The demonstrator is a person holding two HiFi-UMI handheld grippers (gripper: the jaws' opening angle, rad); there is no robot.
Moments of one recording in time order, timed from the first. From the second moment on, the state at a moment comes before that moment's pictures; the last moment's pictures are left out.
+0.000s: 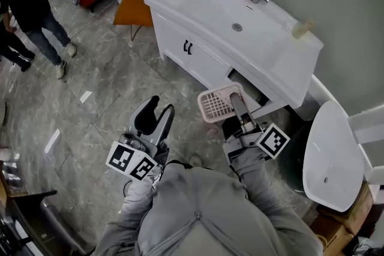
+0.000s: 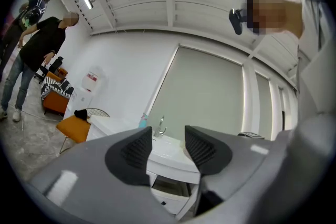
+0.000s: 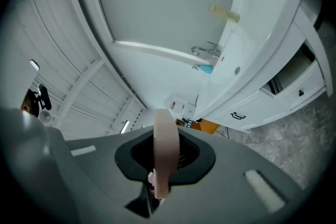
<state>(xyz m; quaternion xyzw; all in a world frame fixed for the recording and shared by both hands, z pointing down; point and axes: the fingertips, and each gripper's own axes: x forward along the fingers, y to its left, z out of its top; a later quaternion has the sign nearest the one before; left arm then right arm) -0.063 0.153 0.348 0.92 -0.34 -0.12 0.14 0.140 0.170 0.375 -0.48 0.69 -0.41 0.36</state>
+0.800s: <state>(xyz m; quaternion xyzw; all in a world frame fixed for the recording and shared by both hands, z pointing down) -0.033 -0.097 0.356 0.94 -0.31 -0.11 0.14 0.175 -0.067 0.388 -0.51 0.66 -0.41 0.37</state>
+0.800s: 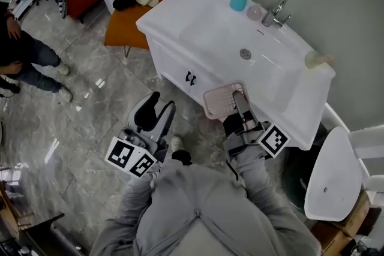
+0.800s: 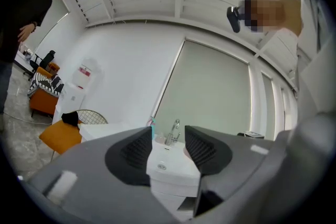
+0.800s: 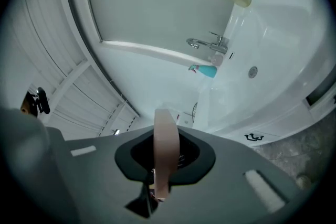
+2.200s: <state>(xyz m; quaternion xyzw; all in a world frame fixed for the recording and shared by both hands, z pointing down) -0.039 -0.413 0.346 0.90 -0.41 -0.10 0.12 0.211 -0.516 0.465 -0.52 0.65 -0.46 0.30</state>
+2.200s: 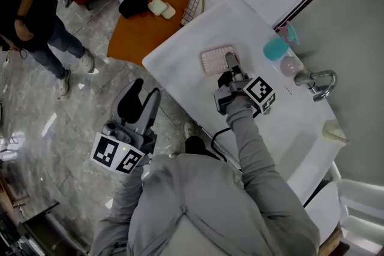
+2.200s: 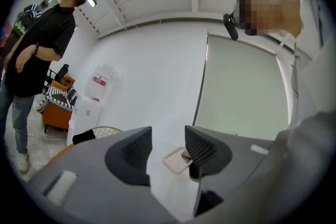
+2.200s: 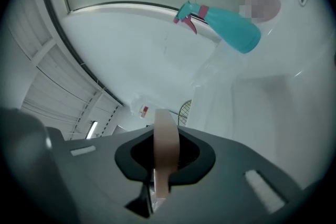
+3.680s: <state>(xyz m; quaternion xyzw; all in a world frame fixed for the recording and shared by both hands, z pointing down) -0.064 -0.443 0.351 0.87 -0.47 -0.08 0.12 0.174 -0.598 0.558 -0.59 0.73 -0.33 -0.09</state>
